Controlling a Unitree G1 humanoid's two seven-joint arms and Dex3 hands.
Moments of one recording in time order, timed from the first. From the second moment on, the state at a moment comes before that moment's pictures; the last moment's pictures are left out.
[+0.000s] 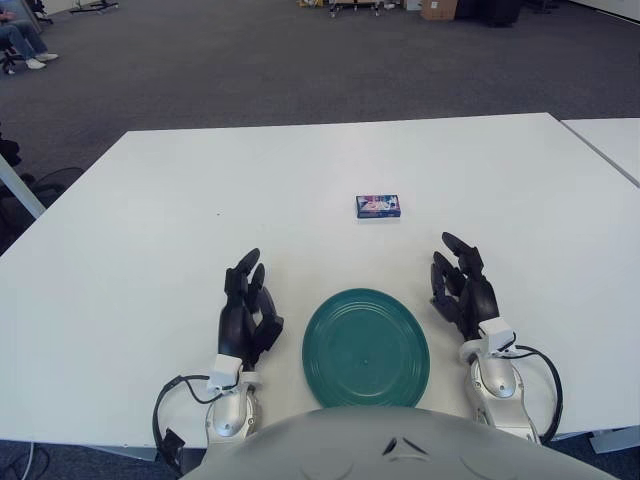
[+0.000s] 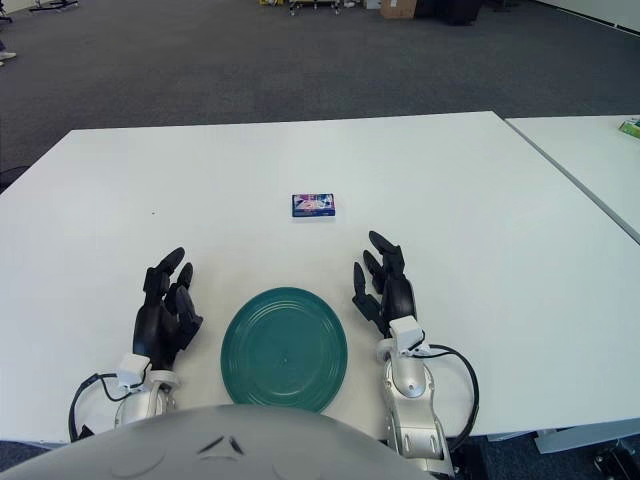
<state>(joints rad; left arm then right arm) 0.54 -0.13 -0.09 -0.02 0.07 -0.50 0.11 0.41 0.01 0.03 -0.13 -0.11 -0.19 -0.06</state>
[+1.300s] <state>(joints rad) 0.52 -0.15 -0.14 -0.02 0.13 -0.47 0.14 -0.21 -0.22 0.03 0.02 -0.30 0.04 -0.04</state>
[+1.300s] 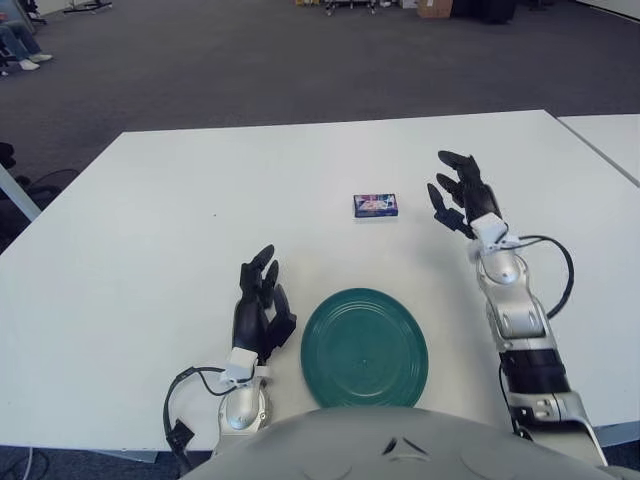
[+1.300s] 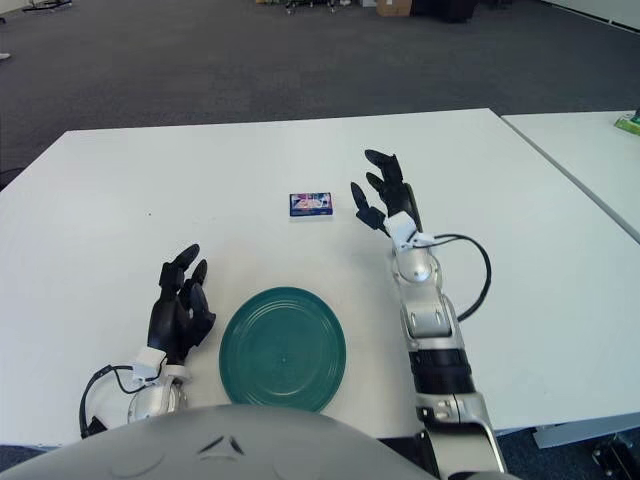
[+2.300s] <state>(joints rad) 0.58 -0.13 -0.25 -0.14 0.28 -0.30 0.27 -0.70 -0.25 0.38 0.84 -0.65 -0.10 -0.19</state>
